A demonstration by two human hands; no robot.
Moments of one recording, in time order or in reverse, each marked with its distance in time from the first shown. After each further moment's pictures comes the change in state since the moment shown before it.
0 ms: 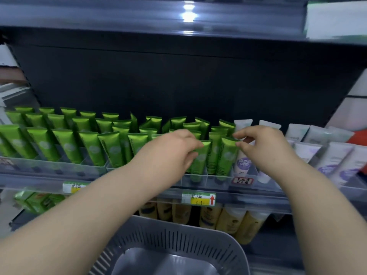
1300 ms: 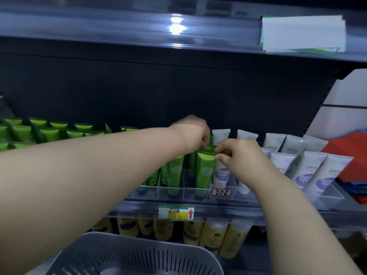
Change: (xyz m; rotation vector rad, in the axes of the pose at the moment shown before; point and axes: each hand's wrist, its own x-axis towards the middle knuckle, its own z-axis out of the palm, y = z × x) left_hand 0.141 0.023 0.041 0.112 -0.454 -0.129; right_hand 0.012 0.028 0.001 -0.021 -0.050 -0.008
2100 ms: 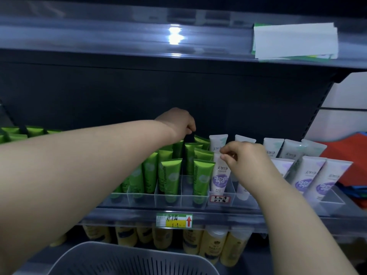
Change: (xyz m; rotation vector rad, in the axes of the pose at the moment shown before) left_hand 0.016 -0.034 -0.016 -0.032 0.124 -0.019; right_hand 0.000 0.008 -0.006 -0.029 0.122 0.013
